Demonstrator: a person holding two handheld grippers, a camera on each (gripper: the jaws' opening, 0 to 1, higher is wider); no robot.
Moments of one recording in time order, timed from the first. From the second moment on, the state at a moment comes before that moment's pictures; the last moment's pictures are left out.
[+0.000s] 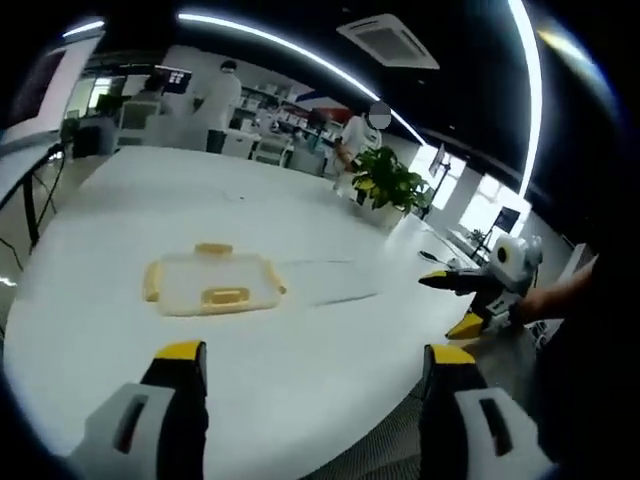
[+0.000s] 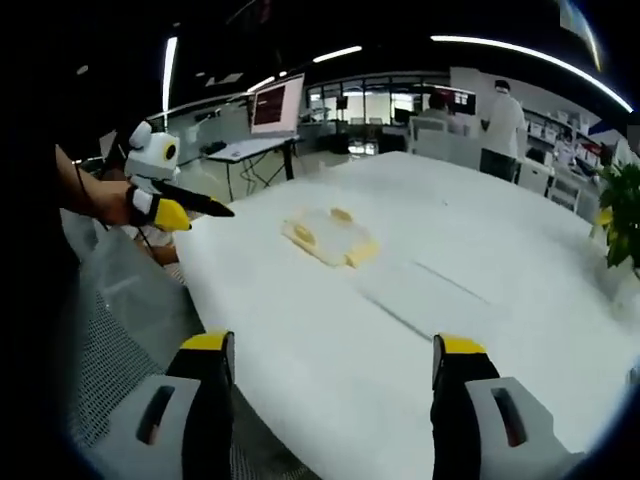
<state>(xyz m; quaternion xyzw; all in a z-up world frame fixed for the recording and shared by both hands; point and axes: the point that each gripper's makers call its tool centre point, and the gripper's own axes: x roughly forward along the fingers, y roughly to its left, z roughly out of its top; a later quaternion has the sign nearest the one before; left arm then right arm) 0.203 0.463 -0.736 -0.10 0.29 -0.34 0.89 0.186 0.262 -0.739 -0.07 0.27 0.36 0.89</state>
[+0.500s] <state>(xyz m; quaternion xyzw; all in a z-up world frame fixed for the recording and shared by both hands) 0.225 0.471 -0.742 -0.08 0.31 -0.40 0.86 0.207 0.293 -0.725 -0.07 0.28 0.35 0.89</state>
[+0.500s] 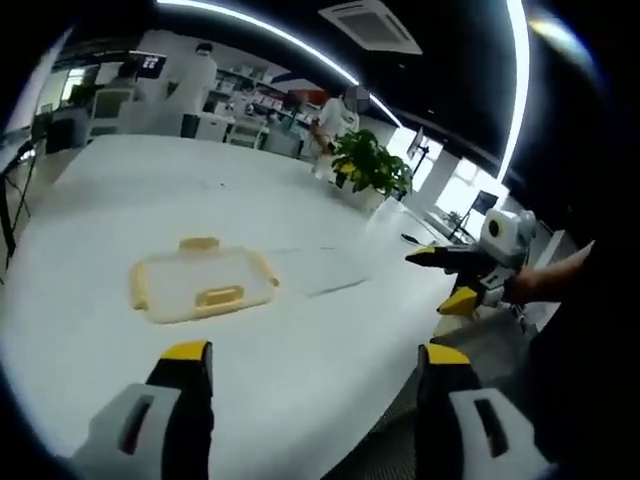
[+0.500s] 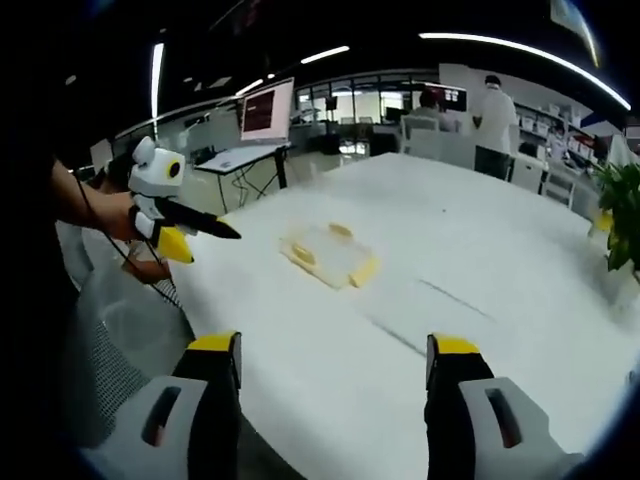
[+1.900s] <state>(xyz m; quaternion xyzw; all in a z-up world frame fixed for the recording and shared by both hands) 0.319 0.524 -0.773 0.04 0.33 -0.46 0.83 0.315 0.353 -0.743 -0.17 0.27 0.42 0.85</state>
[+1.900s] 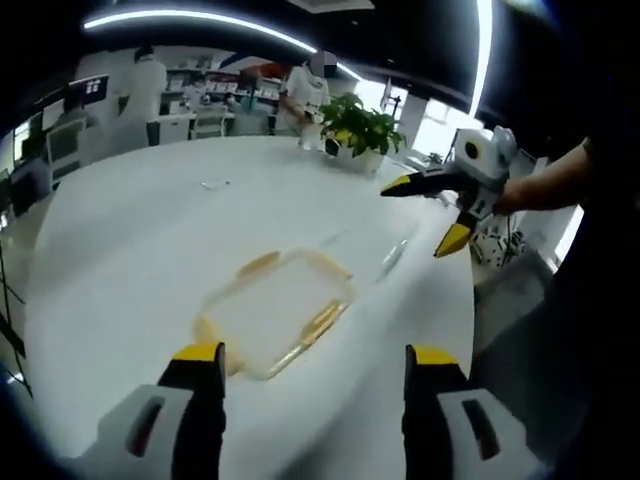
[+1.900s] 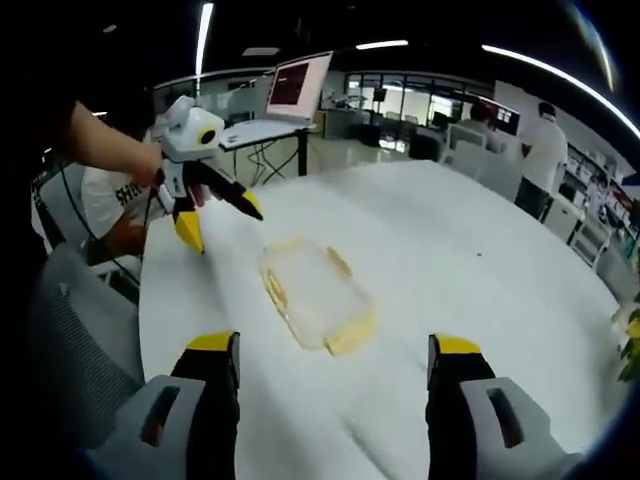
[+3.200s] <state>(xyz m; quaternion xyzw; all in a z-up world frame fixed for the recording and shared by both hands) 0.370 0.542 -0.812 0.22 0.35 -0.53 0.74 0.360 0.370 -0.800 -0.25 0.33 0.50 0.76</state>
